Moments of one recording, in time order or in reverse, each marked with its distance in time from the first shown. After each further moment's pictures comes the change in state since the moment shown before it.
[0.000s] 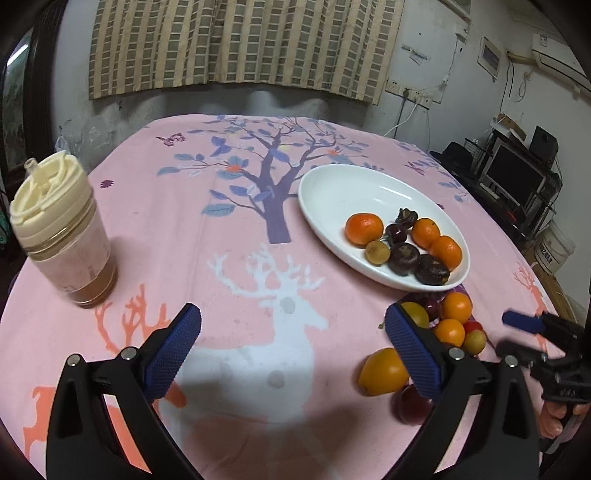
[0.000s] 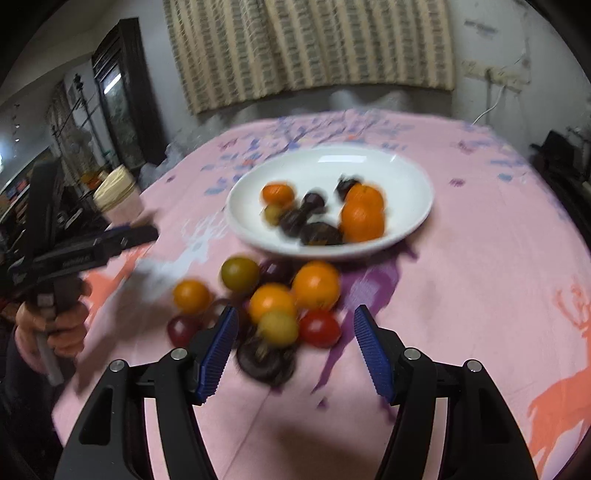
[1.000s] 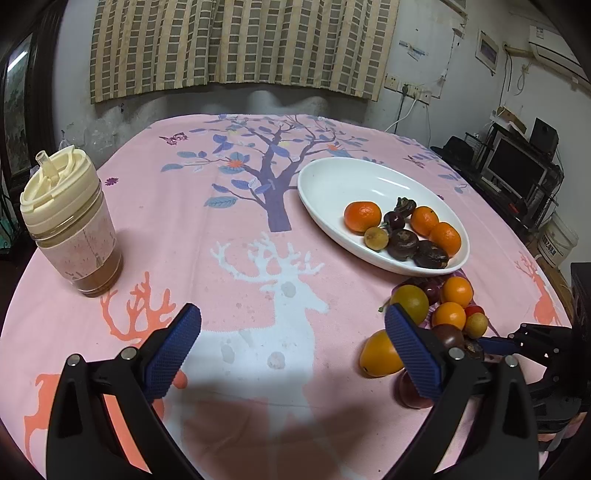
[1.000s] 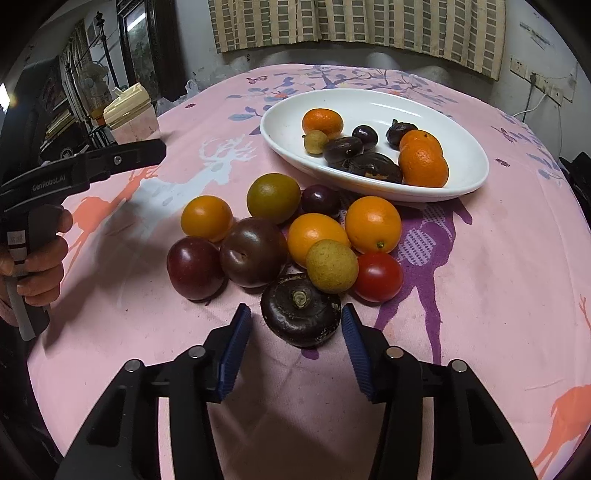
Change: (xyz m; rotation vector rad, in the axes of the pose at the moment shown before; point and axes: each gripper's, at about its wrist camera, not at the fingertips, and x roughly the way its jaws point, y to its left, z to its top) left arm -0.007 -0.006 -0.010 0.013 0.012 0.005; right arm 0.033 0.027 -0.014 -0.135 0.130 -0.068
